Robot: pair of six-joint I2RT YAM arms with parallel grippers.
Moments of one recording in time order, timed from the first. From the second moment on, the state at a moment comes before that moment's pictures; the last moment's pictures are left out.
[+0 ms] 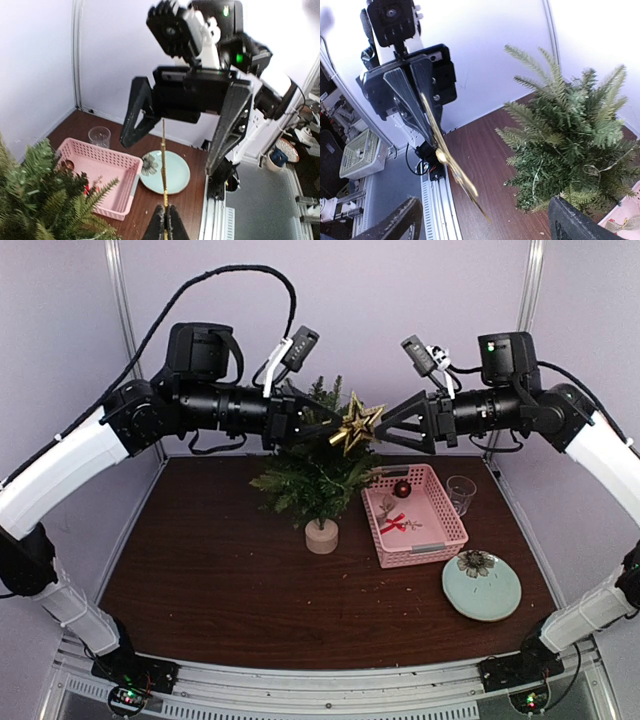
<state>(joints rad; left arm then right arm) -0.95 1.53 1.78 -0.51 0.47 -0.10 0.69 1.38 1.69 -0.70 -0.68 0.06</state>
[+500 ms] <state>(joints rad) -0.94 1.49 1.67 0.03 0.32 -0.34 0.65 1.32 1.35 0.30 -0.63 0.66</state>
